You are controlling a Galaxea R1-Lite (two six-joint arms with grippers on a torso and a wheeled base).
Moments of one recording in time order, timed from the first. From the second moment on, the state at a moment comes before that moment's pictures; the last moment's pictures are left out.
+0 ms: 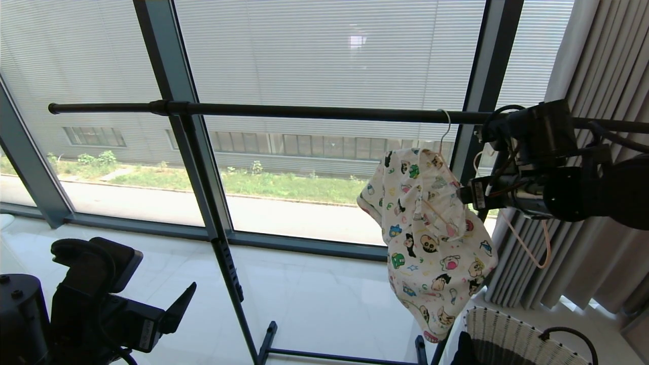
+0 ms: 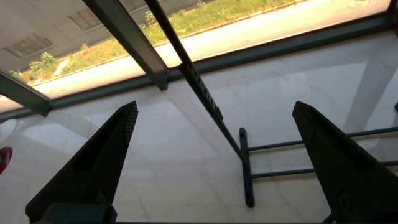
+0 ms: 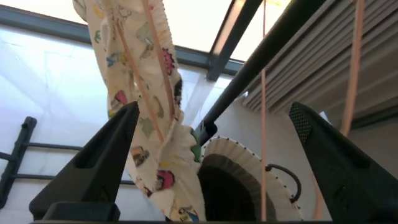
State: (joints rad) left arm -0.40 1.23 -0.17 -0.71 0.42 0.31; right arm 0.53 1.70 -1.22 0.03 -0.53 0.10
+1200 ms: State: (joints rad) left arm -0.37 1.17 -0.17 -0.71 0.50 0.30; right arm 0.51 1.31 -0.84 -0.05 -0.49 -0.13
